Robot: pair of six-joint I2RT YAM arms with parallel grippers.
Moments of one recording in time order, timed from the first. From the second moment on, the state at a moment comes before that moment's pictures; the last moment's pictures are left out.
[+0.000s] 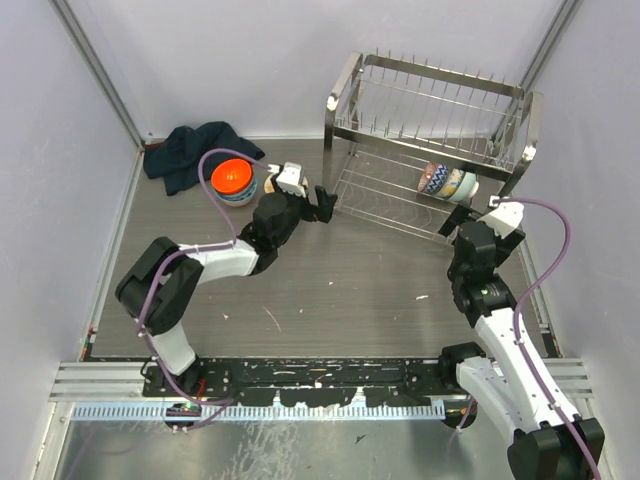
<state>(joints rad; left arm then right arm) -0.68 1.73 0.88 0.80 -0.16 -0.26 0.17 0.73 0.59 -0.13 0.70 0.31</state>
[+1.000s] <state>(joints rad) -0.63 1.95 1.05 0.97 0.19 -0.28 0.00 0.86 0.57 -0.01 0.62 0.36</state>
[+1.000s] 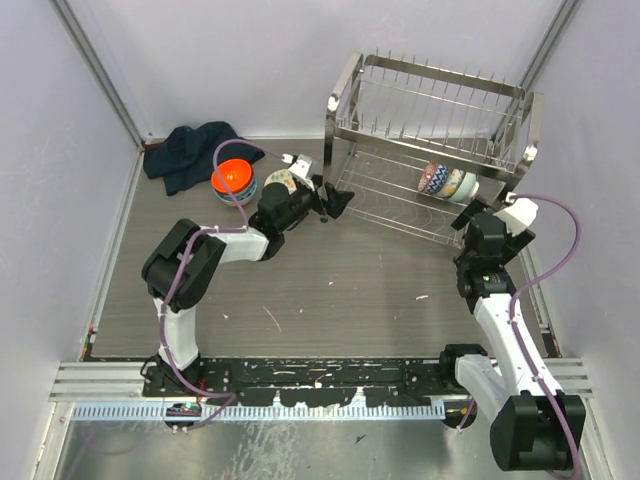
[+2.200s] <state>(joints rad) -0.96 1.93 0.82 1.23 0.36 -0.26 0.00 0.58 0.57 -0.13 0.50 0.37</state>
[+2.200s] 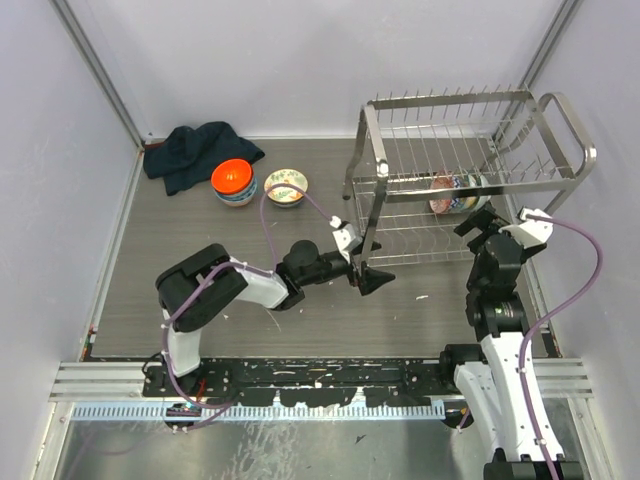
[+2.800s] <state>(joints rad) -1.01 1.77 0.77 1.03 0.09 -0.14 0.00 0.53 0.59 -0.16 0.46 0.37</state>
